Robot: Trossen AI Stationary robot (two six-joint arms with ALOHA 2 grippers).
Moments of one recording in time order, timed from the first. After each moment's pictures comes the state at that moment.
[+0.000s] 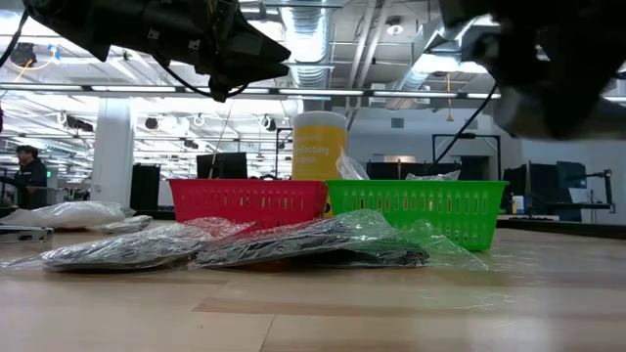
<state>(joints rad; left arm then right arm) -0.15 1.32 0.52 0.67 -0.32 -0.20 0.52 1.82 1.41 -1.22 0.23 0.46</state>
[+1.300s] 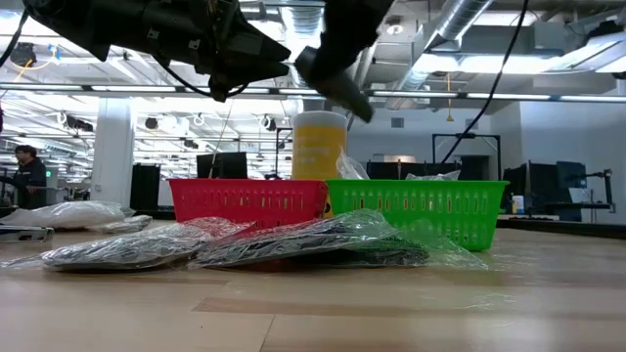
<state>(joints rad) -0.15 1.32 0.52 0.67 -0.32 -0.20 0.09 1.82 1.61 -0.75 0.21 -0.12</state>
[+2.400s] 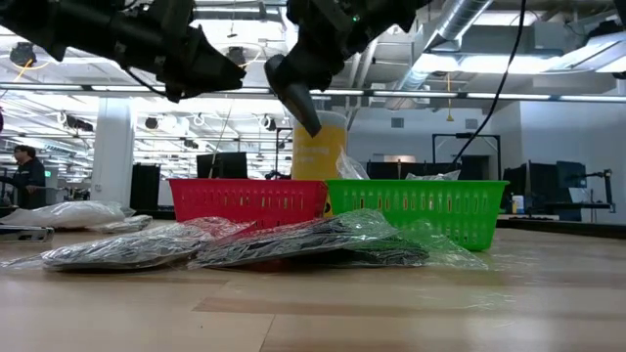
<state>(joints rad) -0.11 1.03 0.37 0.51 -0.53 -0.15 -0.11 1.82 1.48 -0.34 -0.16 -0.17</state>
